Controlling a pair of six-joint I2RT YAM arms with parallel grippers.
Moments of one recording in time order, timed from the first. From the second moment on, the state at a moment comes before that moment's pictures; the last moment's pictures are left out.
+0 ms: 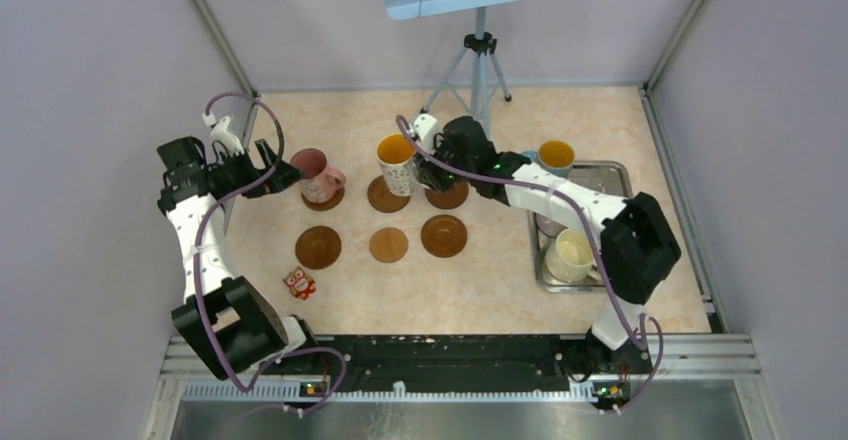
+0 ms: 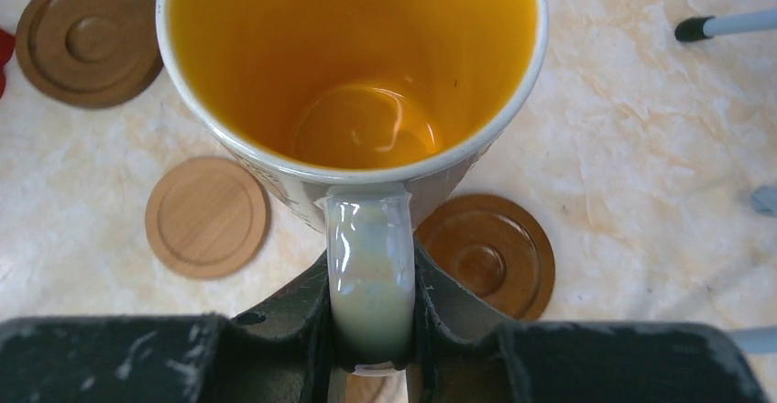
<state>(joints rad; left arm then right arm) 0.53 1.28 1.14 -0.68 0.95 0.11 0.75 1.71 1.36 -0.21 -0.21 -0.19</state>
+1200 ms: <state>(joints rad) 0.53 1.27 1.13 -0.68 0.94 0.11 0.87 1.99 1.28 0.24 0.03 -0.06</state>
